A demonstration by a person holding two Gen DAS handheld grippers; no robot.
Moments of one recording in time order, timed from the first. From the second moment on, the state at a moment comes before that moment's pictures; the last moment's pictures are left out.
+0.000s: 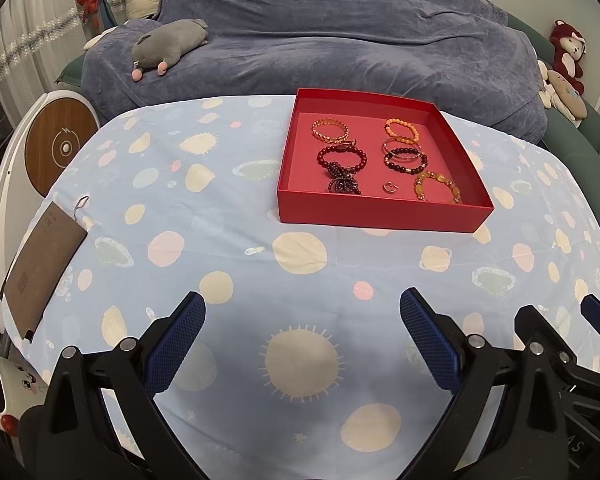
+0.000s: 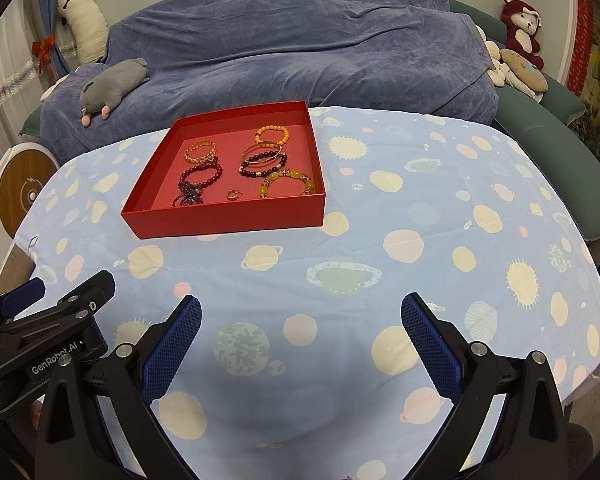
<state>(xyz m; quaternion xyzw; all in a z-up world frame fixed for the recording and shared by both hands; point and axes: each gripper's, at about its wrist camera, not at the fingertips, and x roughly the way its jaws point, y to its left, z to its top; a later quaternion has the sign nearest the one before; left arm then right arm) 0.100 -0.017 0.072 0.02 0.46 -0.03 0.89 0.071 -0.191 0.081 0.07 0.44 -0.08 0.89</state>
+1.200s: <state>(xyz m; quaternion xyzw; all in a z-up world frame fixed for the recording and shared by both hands) 0.097 -0.015 0.070 0.02 0.46 -0.03 0.89 0.070 -0.190 0.080 0.07 0.44 -0.09 0.89</state>
